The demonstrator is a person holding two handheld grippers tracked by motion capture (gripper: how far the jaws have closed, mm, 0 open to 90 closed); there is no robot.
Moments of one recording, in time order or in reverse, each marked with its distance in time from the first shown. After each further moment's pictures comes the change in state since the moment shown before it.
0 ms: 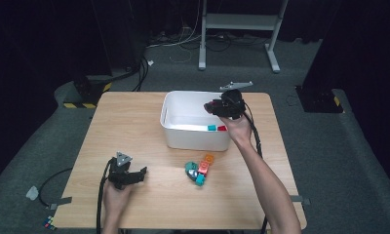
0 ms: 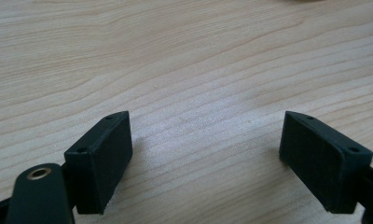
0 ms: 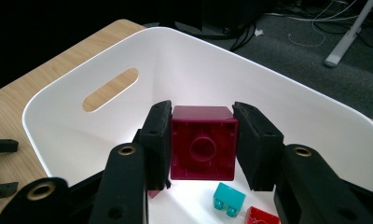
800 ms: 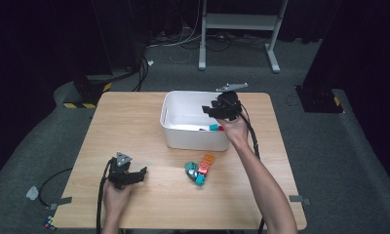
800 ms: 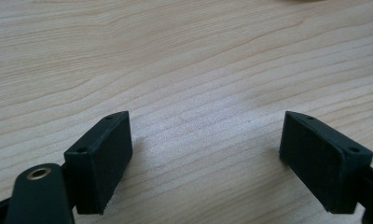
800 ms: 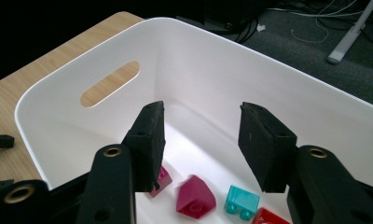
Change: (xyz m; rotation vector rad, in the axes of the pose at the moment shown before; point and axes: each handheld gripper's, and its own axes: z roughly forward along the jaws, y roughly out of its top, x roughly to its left) left arm 0.000 0.000 0.000 0.001 -0.001 0.001; right arm 0.004 -0.003 0.011 0.017 0.001 -0.010
